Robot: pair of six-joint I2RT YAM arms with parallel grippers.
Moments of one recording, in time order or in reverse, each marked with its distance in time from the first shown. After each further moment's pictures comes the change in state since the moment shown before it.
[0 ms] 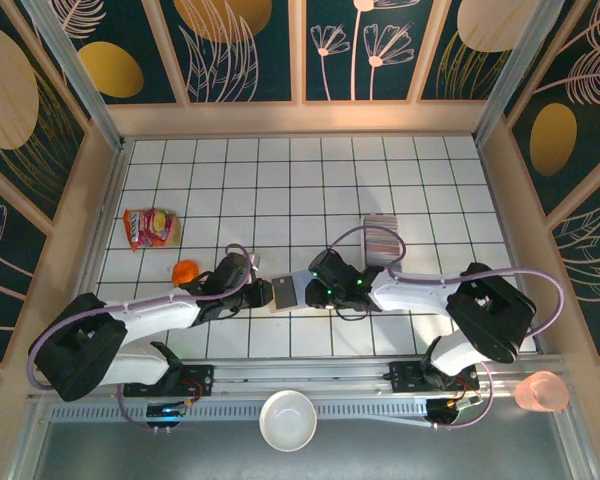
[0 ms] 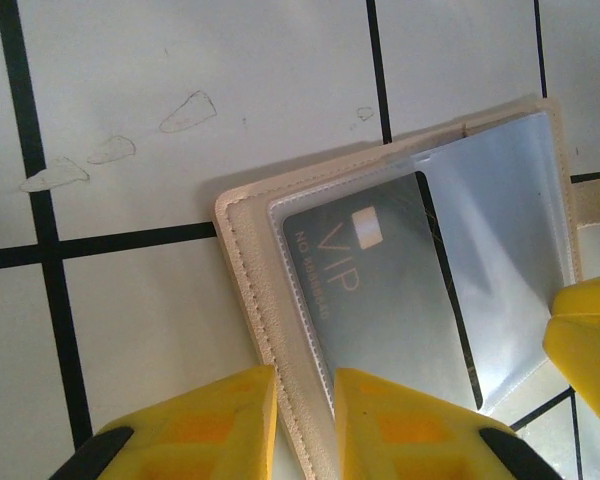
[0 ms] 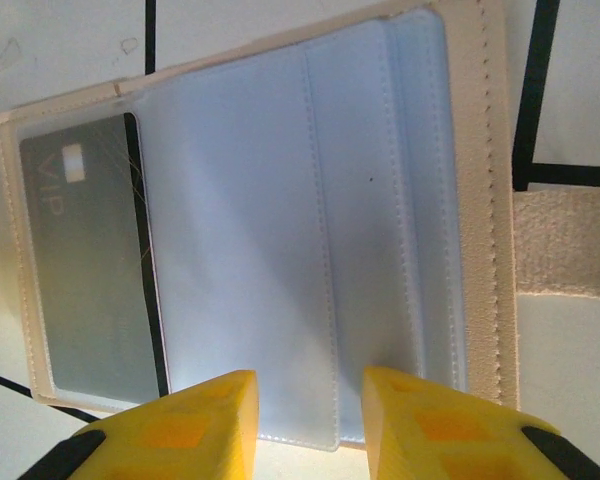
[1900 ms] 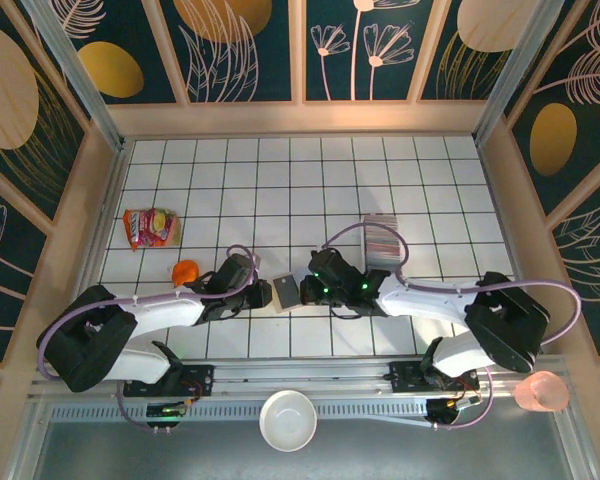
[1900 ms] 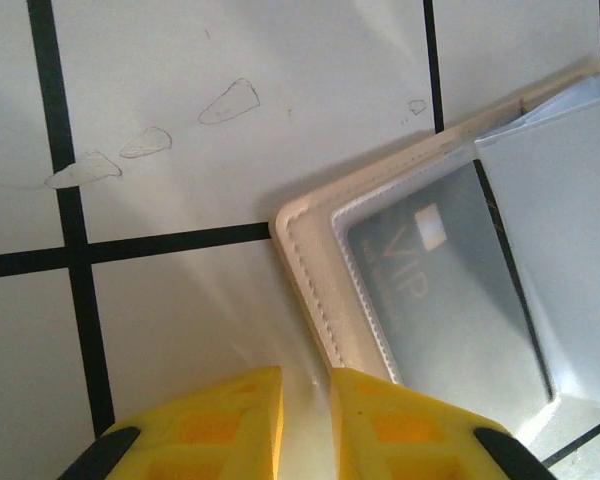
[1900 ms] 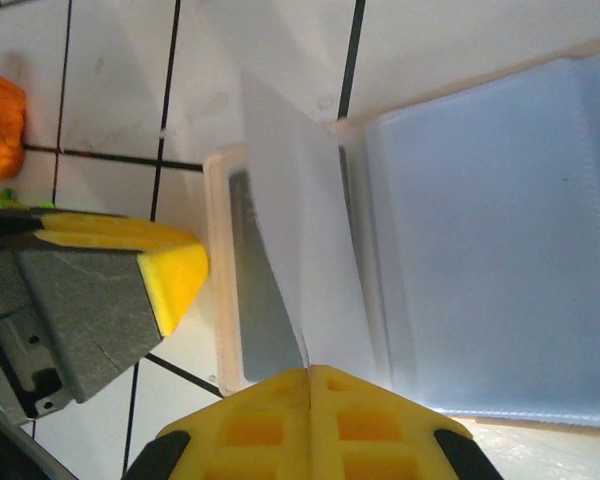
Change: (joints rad) left arm 0.000 0.057 0.000 0.019 -0.036 0.000; right arm 0.048 -0.073 -0.004 0.111 -0.012 0.009
